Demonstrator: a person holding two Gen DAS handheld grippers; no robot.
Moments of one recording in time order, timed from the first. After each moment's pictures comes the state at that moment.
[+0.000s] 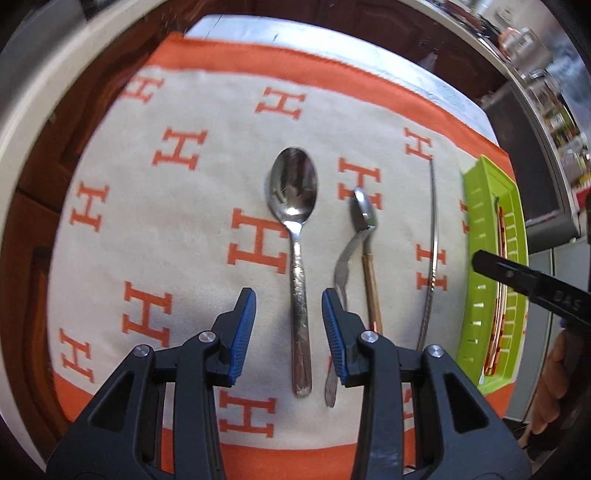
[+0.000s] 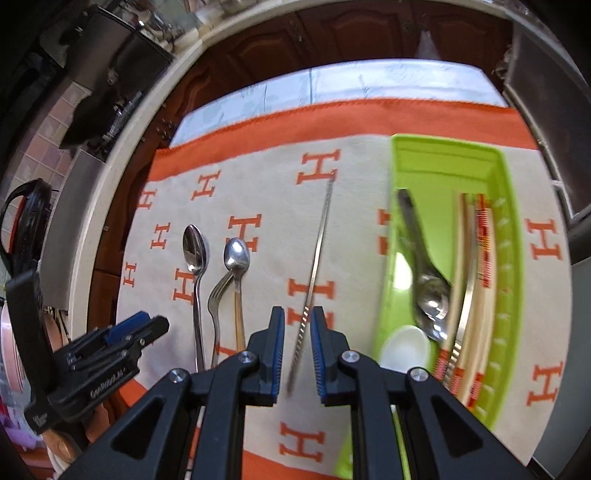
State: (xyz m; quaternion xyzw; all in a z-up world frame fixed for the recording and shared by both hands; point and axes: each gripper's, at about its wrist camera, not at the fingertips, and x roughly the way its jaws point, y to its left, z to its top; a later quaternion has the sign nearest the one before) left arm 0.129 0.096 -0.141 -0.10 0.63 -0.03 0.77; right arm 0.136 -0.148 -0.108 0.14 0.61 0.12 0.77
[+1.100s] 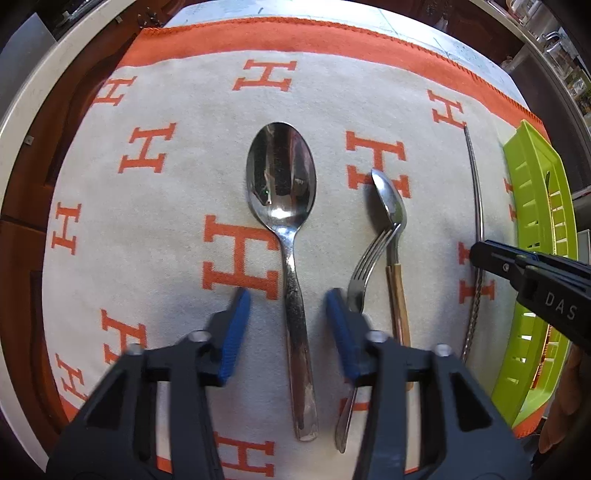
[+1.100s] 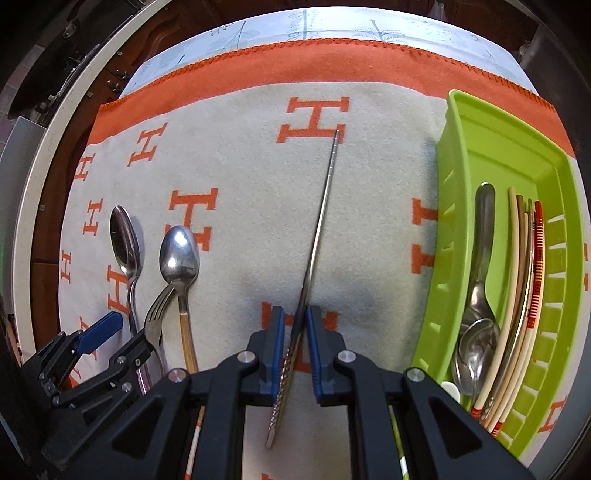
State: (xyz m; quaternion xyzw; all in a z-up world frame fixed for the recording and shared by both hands) left arm 0.158 0.040 -0.190 -0.02 0.65 0.00 0.76; right arm 0.184 -0.107 -0.176 0.07 0.67 0.08 0.73
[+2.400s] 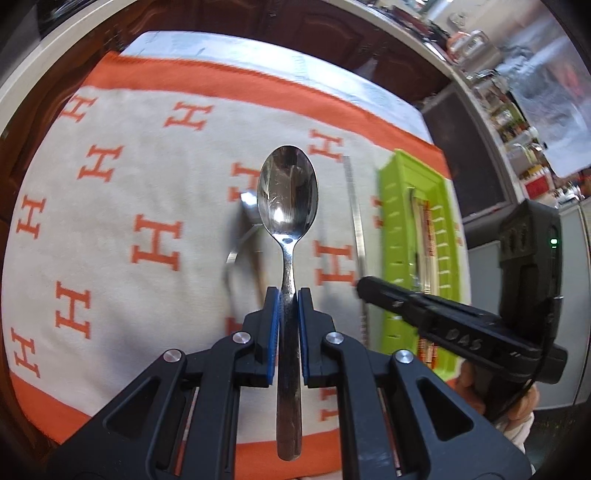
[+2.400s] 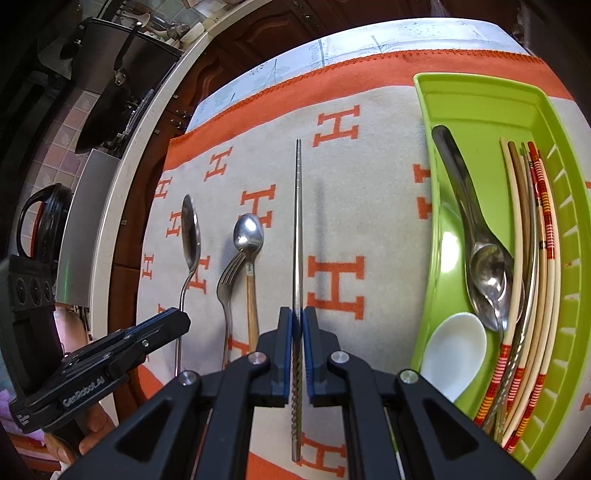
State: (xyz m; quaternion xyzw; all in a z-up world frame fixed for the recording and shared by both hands) left arm 0.112 0.032 -0.102 -0.13 0.59 -0.13 0.78; right arm 0.123 -0.152 -0.144 0.21 0.61 0.18 0.75
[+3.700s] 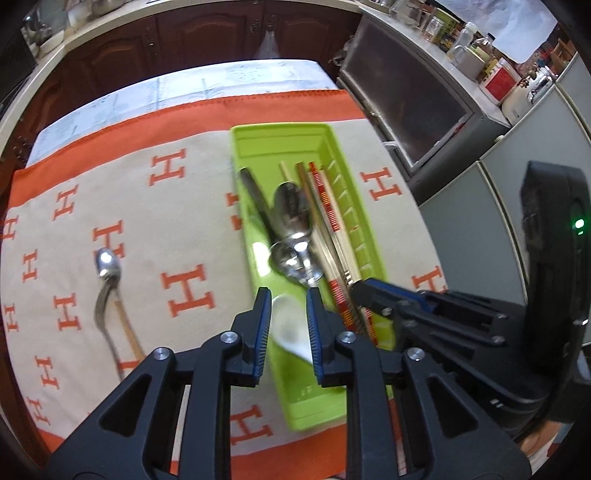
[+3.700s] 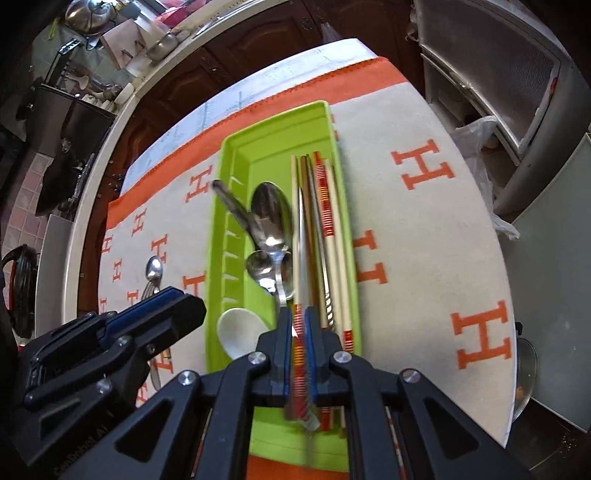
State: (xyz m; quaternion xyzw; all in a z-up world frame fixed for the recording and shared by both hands) left arm 0.107 -0.147 -0.081 0.03 0.59 -0.20 0.78; right arm 0.071 -0.280 -0.127 0.23 0.58 0.04 0.78
